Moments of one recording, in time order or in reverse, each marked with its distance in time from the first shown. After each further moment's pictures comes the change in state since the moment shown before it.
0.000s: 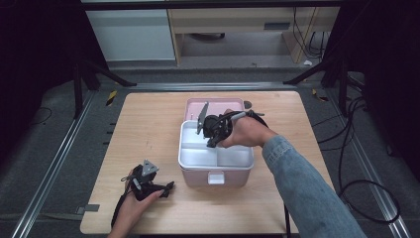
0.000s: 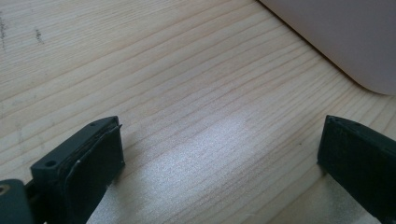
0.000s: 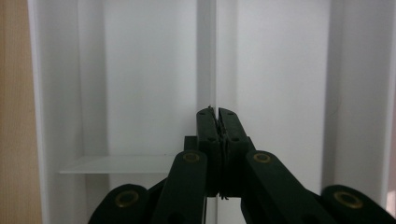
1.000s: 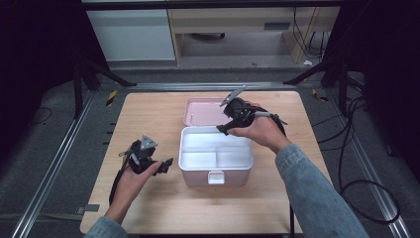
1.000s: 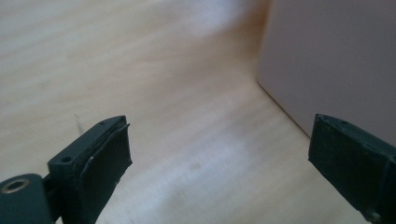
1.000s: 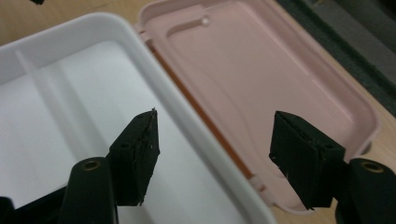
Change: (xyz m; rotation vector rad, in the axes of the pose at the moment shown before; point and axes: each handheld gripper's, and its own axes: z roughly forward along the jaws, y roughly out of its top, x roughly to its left) left arm 0.029 0.089 -0.014 -0.020 0.032 0.024; right arm -0.027 -0.058 -0.023 -0.263 -0.337 0.555
